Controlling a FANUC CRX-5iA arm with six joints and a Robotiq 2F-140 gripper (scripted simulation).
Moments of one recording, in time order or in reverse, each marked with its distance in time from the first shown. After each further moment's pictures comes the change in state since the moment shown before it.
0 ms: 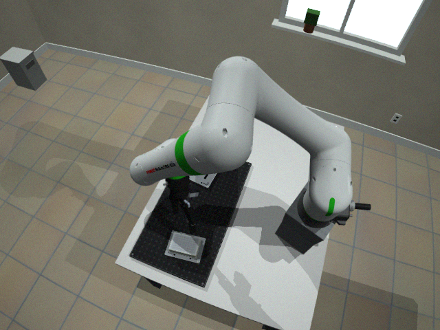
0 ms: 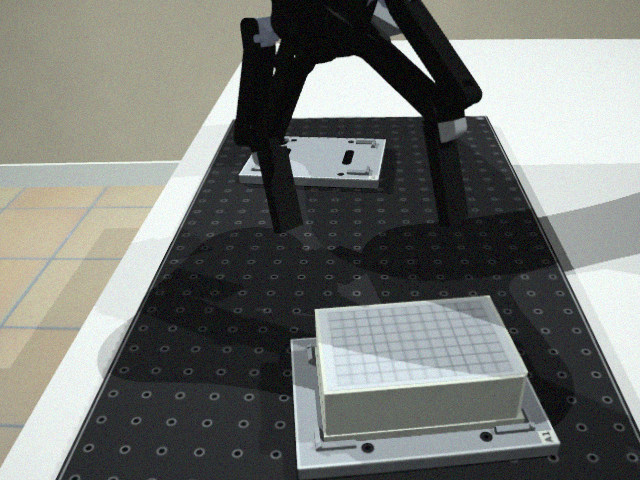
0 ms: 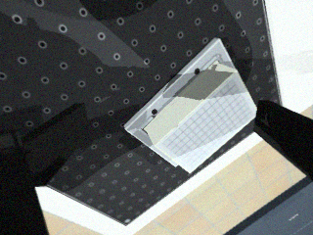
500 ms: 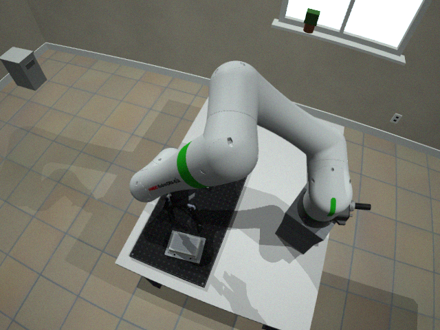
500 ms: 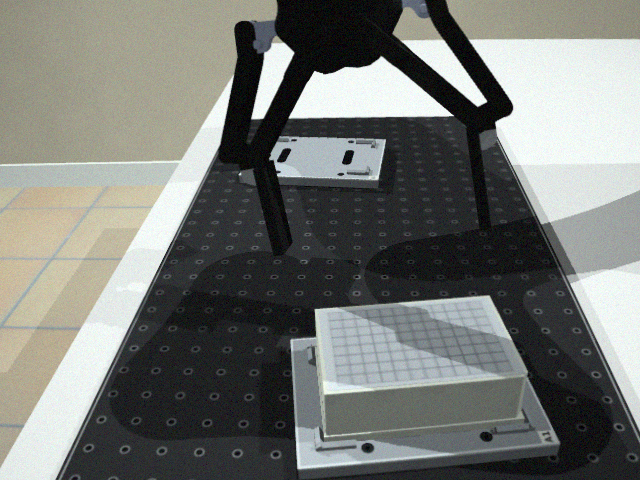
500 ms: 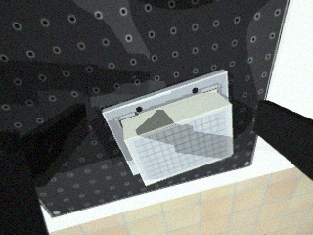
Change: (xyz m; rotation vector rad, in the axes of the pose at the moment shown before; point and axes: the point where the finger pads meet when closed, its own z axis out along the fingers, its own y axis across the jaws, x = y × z) arm -0.001 0.014 0.009 0.040 0.098 -0.443
